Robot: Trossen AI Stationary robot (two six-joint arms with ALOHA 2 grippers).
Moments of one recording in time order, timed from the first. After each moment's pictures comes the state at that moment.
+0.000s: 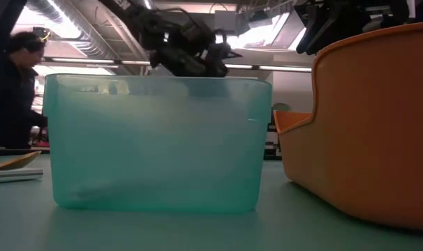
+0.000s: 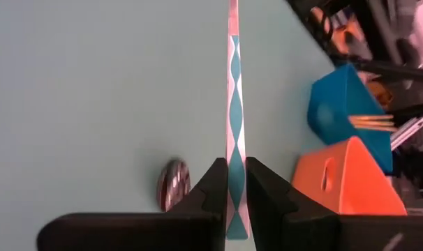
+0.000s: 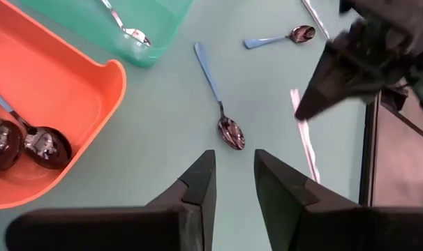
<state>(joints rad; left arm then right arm) 0.34 1.83 1.21 -0.12 0.42 -0.54 0.19 1.16 0.99 -0.66 0.22 -0.44</state>
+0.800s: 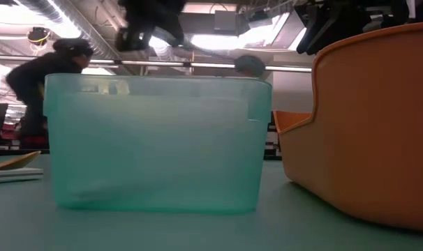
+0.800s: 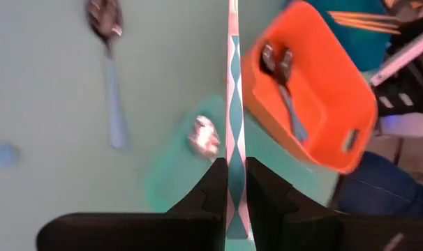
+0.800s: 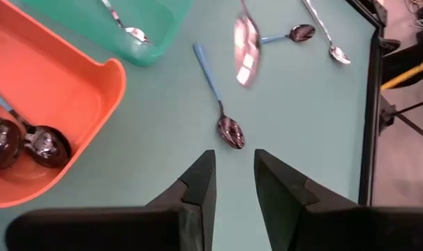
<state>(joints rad) -0.16 1.49 1.21 -0.60 -0.02 -0.88 0.19 1.16 0.99 -0.66 0.22 -0.44</state>
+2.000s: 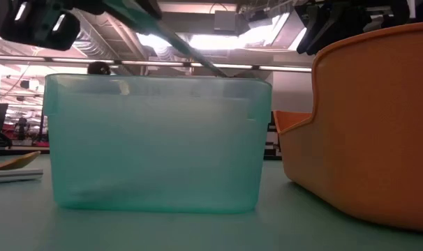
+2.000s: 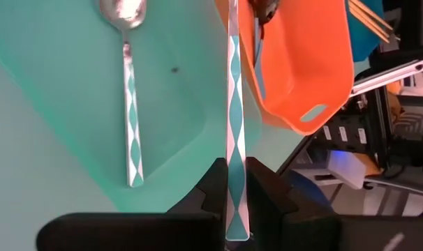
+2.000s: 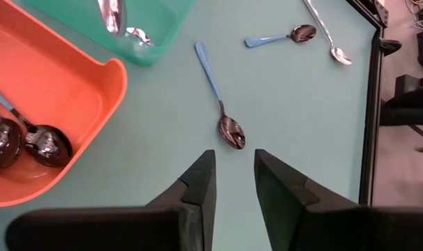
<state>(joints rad) -0.60 1.74 1.21 -0.34 -0.35 -1.63 0.19 1.16 0.99 -0.66 0.22 -0.44</state>
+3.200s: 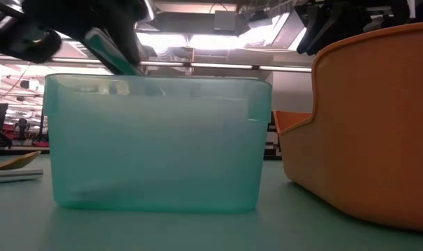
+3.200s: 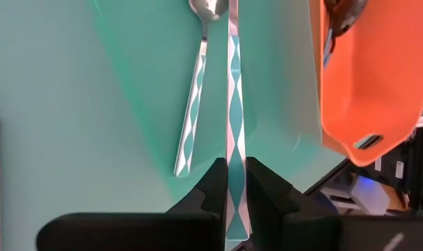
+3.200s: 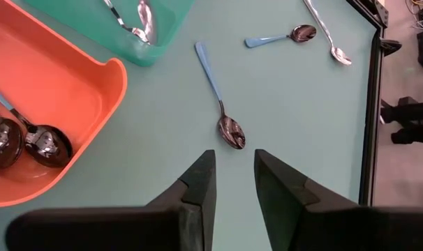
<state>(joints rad) -0.56 1.74 1.21 -0.48 -0.26 -1.82 0.19 1.16 0.99 -0.66 0.22 -0.44</state>
